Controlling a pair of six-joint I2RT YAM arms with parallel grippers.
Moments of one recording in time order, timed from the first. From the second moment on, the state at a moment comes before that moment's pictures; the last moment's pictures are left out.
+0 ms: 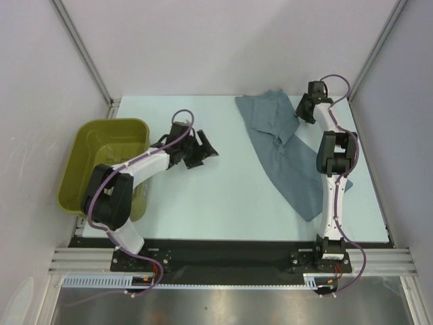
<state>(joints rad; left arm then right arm) -0.39 1.67 1.06 -0.19 0.19 -0.85 -0.04 2.54 2.24 -0.53 0.09 0.42</state>
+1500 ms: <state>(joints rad) -1.16 2.18 1.35 0.14 0.19 -1.55 0.01 1.26 1.19 -0.91 0.12 0.34</state>
